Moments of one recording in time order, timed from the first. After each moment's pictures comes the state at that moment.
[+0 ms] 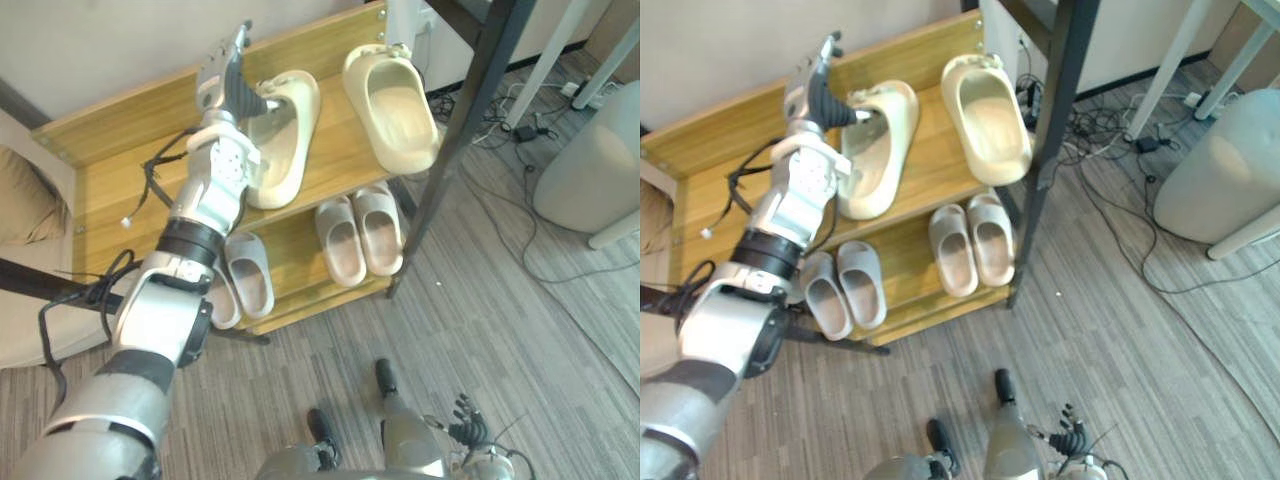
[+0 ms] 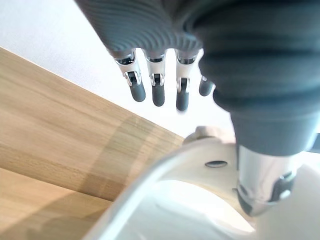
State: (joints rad) left arm -1.13 0.38 -0.18 0.74 0.56 0.05 0.33; right arm 0.27 -0.13 -0.12 0.64 -0.02 -0.11 -0.09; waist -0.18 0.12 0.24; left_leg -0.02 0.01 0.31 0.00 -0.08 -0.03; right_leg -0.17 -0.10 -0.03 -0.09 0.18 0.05
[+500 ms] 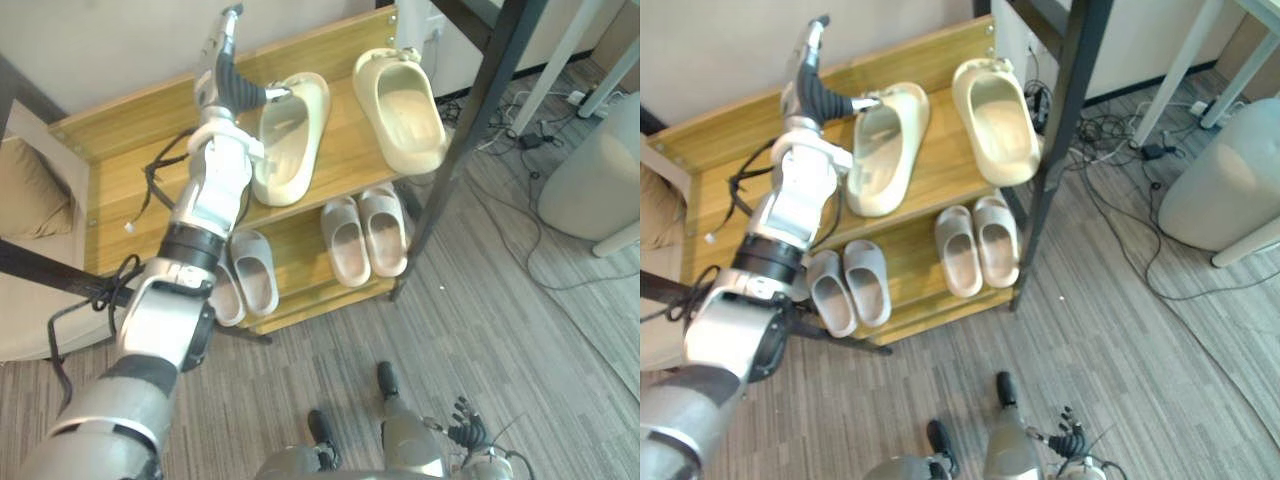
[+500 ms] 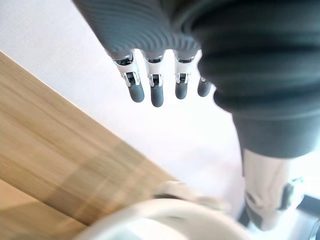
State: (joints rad) left arm -1.03 0.33 -0.11 0.55 0.36 0.02 0.35; right arm 0.24 -0.13 -0.12 0.69 -0.02 -0.11 -0.09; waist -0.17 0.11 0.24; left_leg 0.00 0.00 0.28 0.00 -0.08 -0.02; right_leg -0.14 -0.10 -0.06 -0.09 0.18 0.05
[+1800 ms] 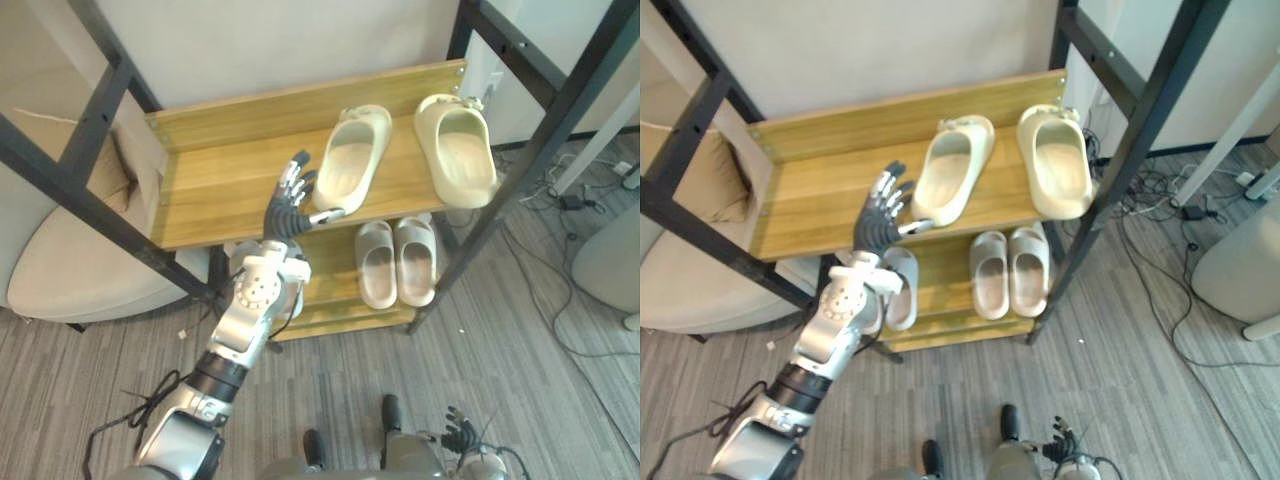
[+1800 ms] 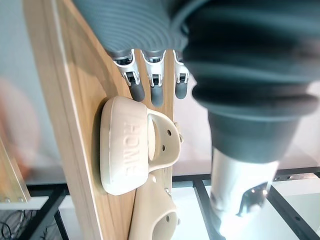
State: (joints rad) left arm -0.44 0.18 -0.31 0.10 -0.32 -0.12 0.21; right arm 0.18 -0.20 0.00 0.80 -0.05 -0.06 -0.09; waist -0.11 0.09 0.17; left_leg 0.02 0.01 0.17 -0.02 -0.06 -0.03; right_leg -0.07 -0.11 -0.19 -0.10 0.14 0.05
